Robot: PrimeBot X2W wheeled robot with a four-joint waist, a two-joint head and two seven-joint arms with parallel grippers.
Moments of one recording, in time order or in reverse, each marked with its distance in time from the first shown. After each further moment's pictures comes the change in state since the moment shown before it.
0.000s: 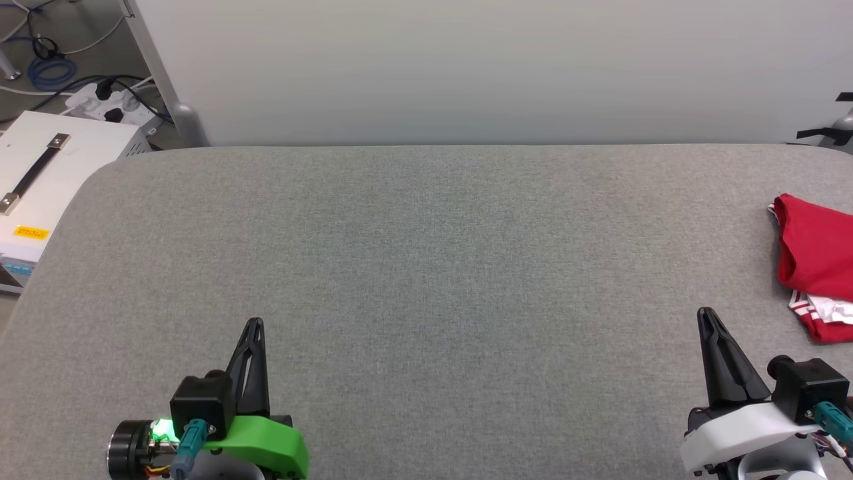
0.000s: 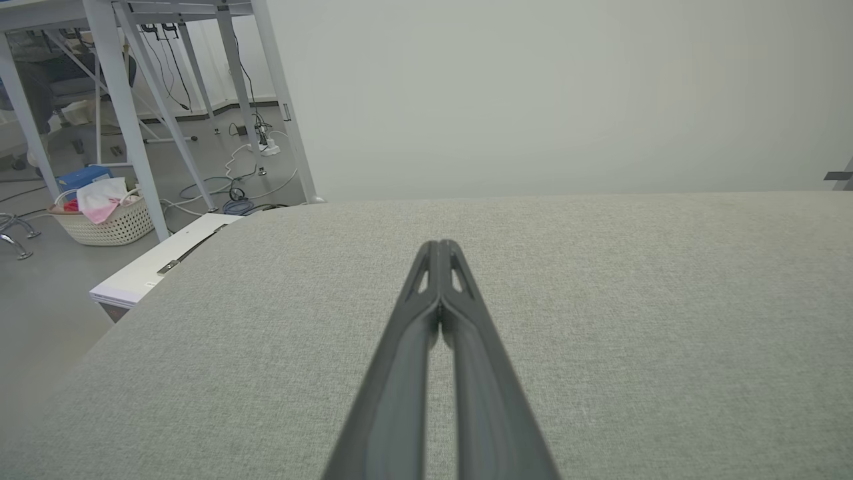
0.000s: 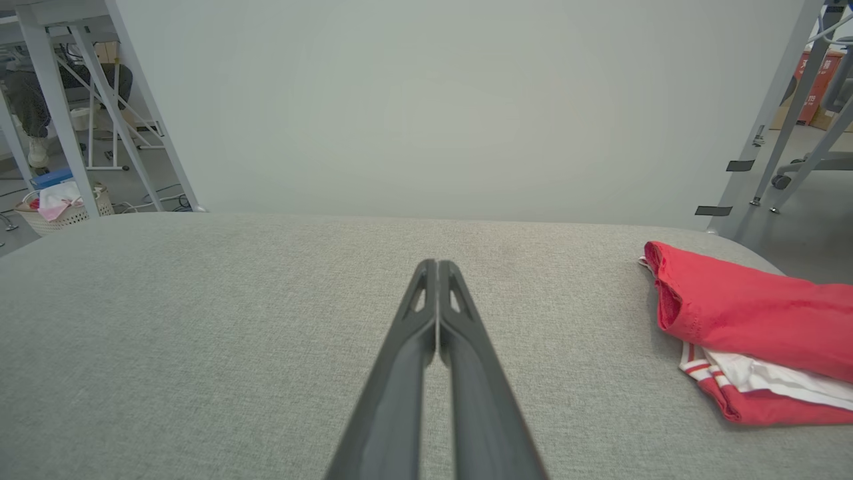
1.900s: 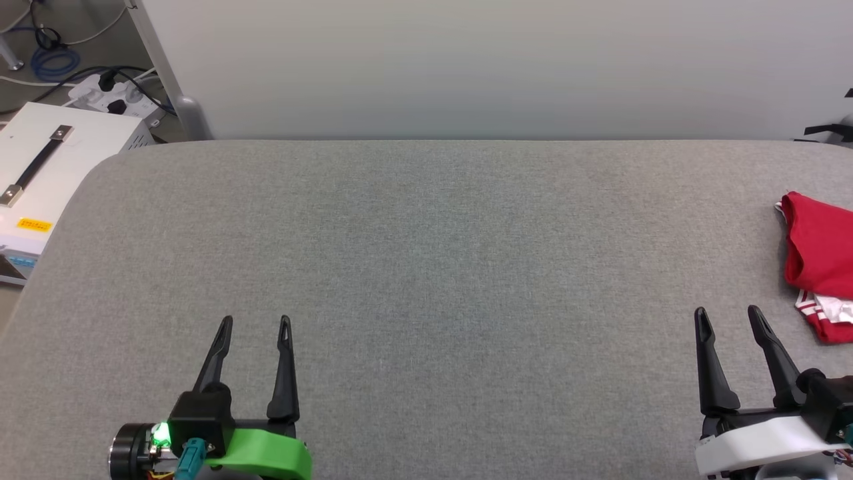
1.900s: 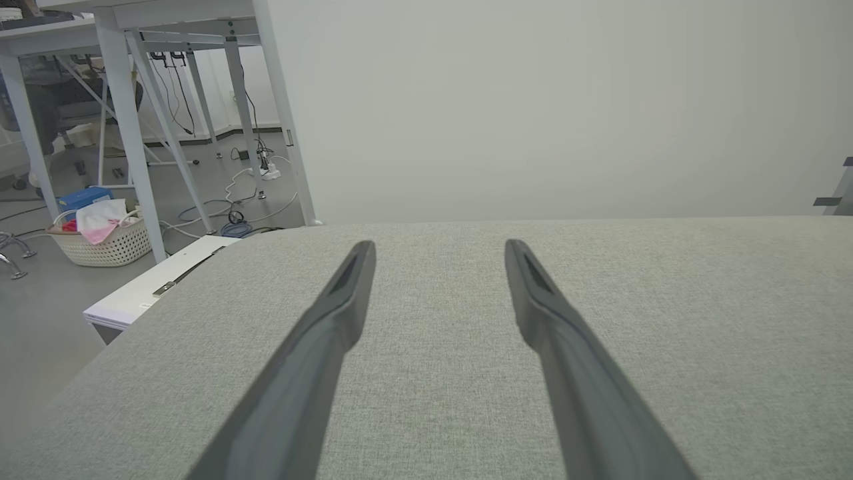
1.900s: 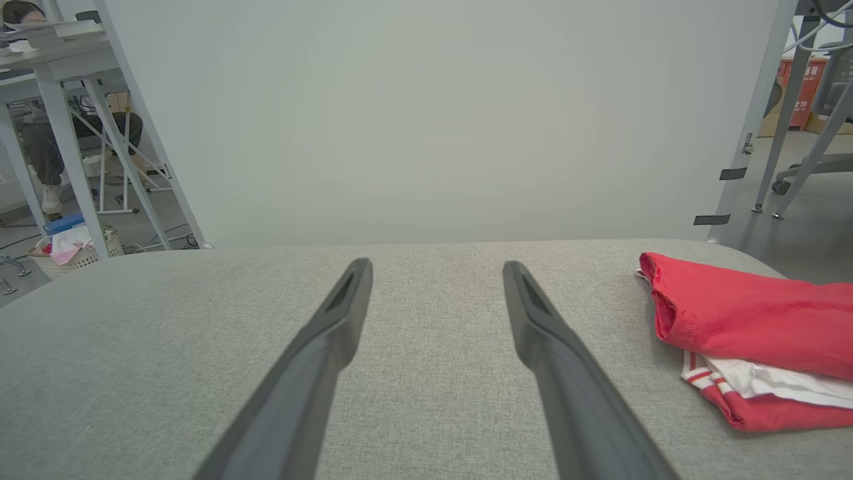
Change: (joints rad) left arm 0.013 0.005 -0.017 -0.001 -0.014 0.004 -0.105; right arm 0.021 -0.021 -0.009 -0.002 0.077 0.000 -0.104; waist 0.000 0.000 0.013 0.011
